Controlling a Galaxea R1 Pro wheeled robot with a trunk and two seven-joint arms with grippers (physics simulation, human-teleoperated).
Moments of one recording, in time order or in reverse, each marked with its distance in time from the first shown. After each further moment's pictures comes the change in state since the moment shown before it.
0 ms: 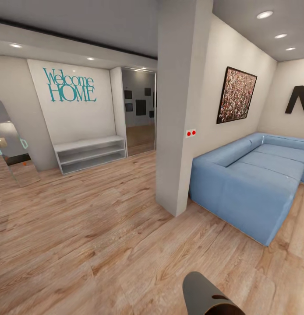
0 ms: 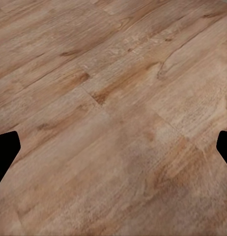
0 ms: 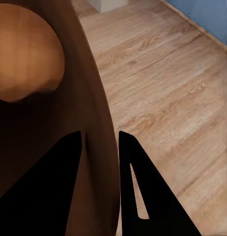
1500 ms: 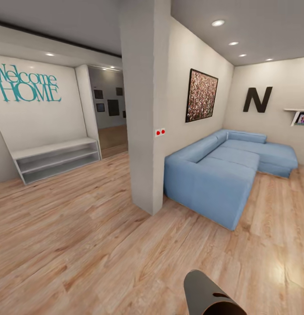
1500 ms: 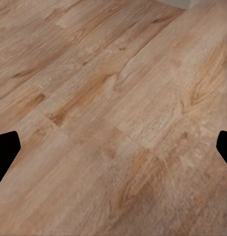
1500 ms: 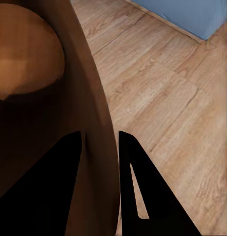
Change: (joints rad) left arm 0.000 0.000 0.000 0.000 0.000 0.003 0.001; right arm 0.000 0.008 -0.044 -0.002 0.002 0.009 -0.002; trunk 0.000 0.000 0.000
